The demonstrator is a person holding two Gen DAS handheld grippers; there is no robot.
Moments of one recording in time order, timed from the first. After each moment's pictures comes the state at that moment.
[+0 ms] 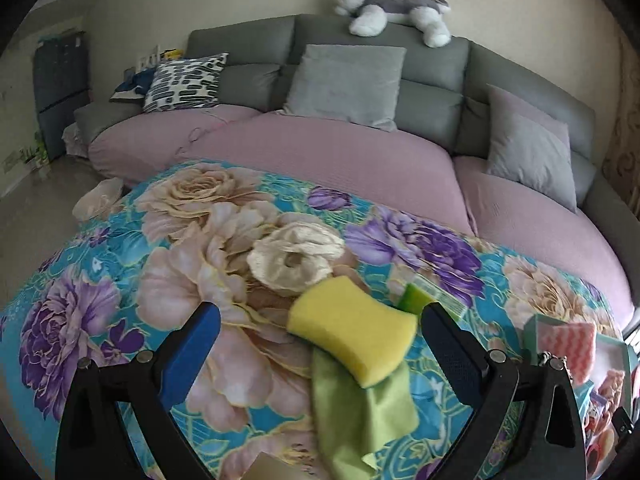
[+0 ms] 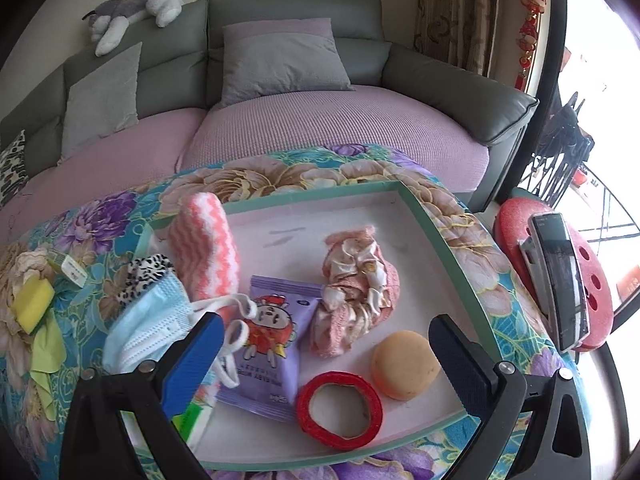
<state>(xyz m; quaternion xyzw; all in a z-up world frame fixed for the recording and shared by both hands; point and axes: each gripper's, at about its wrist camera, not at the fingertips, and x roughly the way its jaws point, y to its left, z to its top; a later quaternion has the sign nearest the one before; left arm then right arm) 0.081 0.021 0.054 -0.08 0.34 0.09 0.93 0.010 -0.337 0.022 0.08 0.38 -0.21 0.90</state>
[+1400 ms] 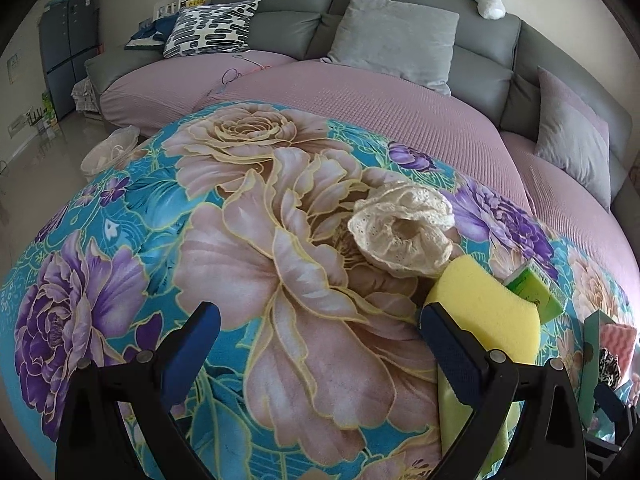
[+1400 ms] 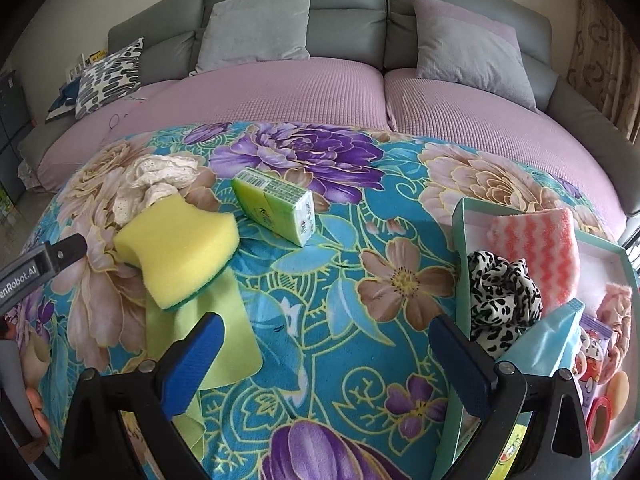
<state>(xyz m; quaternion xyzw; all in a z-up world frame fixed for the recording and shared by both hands) 0.113 0.103 0.004 -0.10 0.43 0.10 0.89 0.110 -0.137 -0.023 0.00 0.44 -0.01 0.90</state>
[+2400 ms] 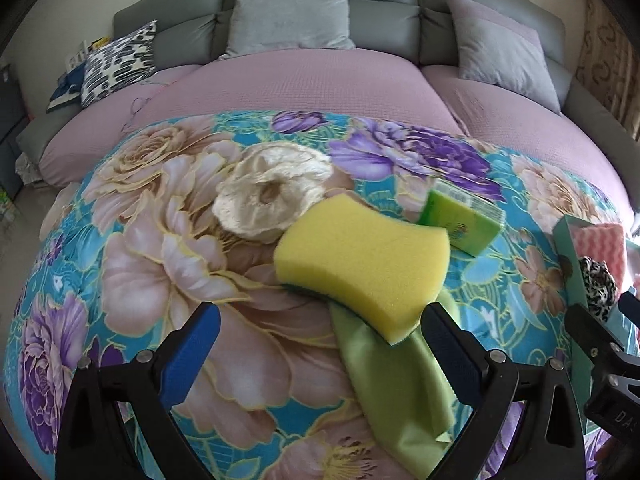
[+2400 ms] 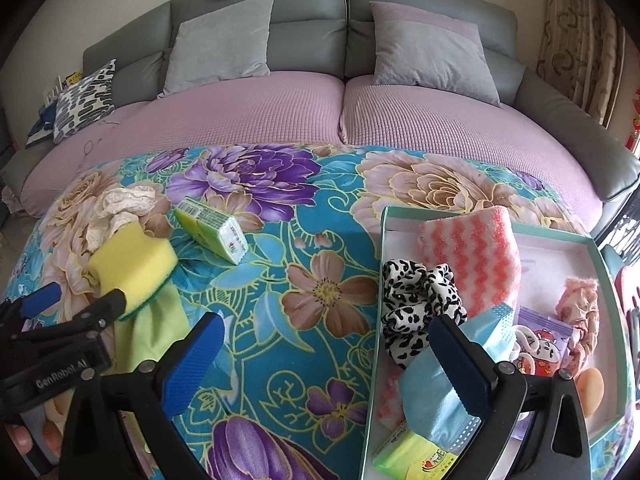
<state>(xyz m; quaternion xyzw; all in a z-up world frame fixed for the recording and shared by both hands) 0.118 0.025 0.001 0.01 0.46 0.00 0.89 0.098 -0.180 -0.005 0.02 0.42 -0.05 0.90</state>
